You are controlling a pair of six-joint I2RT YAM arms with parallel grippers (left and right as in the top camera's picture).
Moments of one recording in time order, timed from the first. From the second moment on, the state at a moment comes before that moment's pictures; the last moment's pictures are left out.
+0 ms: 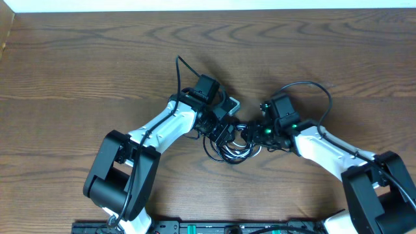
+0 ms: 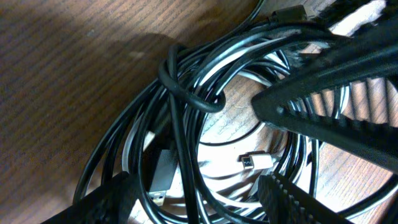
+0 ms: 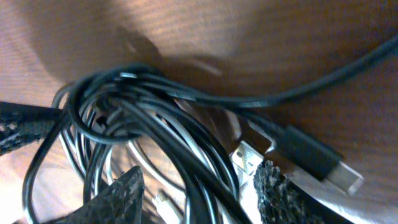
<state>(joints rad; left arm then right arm) -0.49 1.82 1.10 -0.61 0.48 0.18 0.44 1.65 0.75 -0.24 -0.33 0.67</state>
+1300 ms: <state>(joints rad) -0.41 1.82 1.15 -0.54 0.17 -0.16 0.53 1.75 0.79 -0.07 -0.20 0.79</state>
